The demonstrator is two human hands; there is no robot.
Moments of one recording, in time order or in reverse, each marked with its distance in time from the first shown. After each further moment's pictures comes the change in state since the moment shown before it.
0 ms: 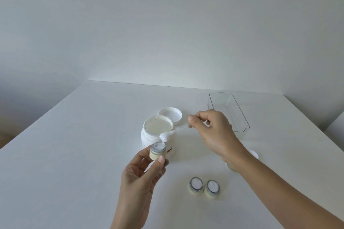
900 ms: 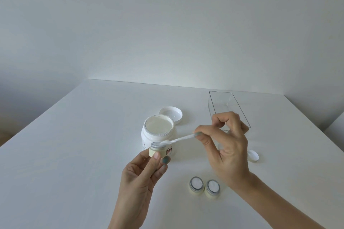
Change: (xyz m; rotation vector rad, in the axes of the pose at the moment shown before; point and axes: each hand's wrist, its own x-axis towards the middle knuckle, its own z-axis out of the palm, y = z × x) left_hand 0.003 0.002 -0.002 -0.071 -0.019 -0.045; right_hand -0.027 0.027 0.008 -0.139 0.503 -0.724
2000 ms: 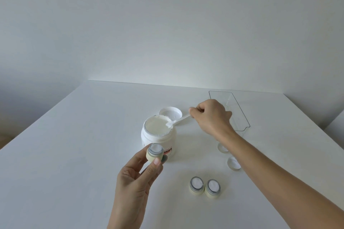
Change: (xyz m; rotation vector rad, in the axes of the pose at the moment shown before) left_hand -0.002 -0.002 -0.007 0.057 0.006 0.108; right_hand 0.058 0.033 0.043 -0.229 -0.542 0.715
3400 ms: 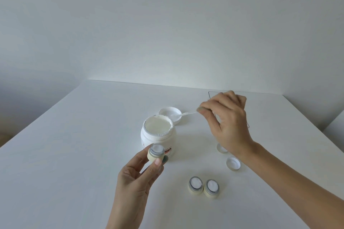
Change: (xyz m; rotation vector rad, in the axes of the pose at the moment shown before) left_hand -0.001 0.000 -0.001 0.036 -0.035 -0.010; right_hand -0.021 0.029 -0.024 -0.014 0.558 -0.823
